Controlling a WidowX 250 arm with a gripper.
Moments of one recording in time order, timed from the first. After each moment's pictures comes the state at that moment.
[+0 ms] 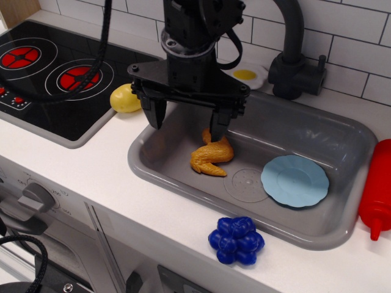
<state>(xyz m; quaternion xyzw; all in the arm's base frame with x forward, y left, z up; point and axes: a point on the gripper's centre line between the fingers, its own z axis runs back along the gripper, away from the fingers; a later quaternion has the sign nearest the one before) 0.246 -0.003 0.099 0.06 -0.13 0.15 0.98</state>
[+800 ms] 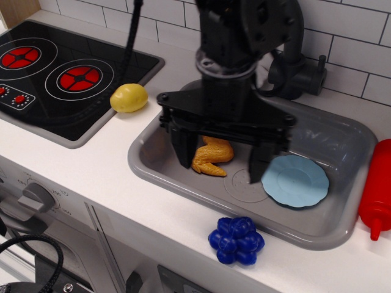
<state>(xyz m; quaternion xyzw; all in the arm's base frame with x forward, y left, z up) 0.209 -0.060 0.110 0.00 -0.06 0.14 0.99</state>
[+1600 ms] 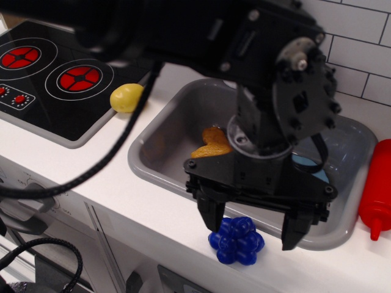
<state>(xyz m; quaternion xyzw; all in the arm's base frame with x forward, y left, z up) 0.179 -0.107 0.084 -0.01 -0.06 0.12 0.99</state>
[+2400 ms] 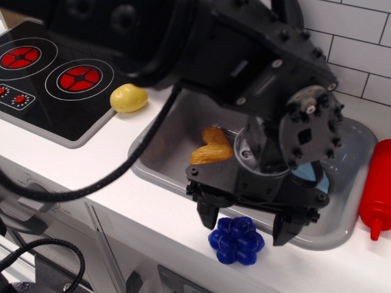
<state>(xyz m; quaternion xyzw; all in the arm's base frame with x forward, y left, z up) 0.186 -0.097 0.067 0.04 -0.09 0.15 0.99</state>
